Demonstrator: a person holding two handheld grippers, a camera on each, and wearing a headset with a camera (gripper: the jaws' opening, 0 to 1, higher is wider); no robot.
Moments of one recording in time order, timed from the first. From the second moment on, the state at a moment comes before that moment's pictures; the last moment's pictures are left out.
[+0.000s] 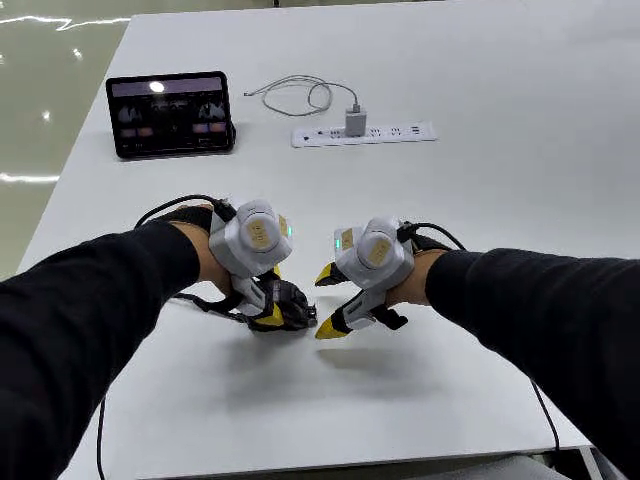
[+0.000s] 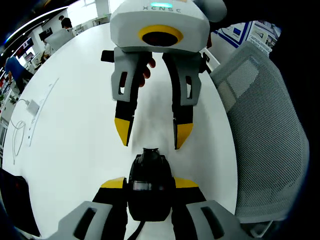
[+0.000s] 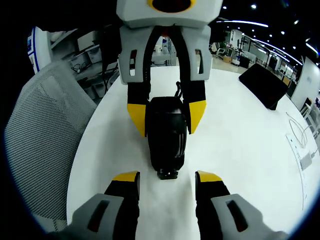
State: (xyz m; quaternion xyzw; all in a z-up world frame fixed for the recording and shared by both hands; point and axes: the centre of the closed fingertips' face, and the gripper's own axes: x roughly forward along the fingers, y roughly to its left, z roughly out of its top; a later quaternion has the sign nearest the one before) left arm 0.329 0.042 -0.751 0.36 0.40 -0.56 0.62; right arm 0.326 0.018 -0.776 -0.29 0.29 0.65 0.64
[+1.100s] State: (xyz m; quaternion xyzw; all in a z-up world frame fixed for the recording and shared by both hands) left arm 0.331 0.044 -0.752 0.35 0.40 -0.56 0.63; right arm 0.327 0.016 -0.790 -0.31 0.31 0.64 0.63
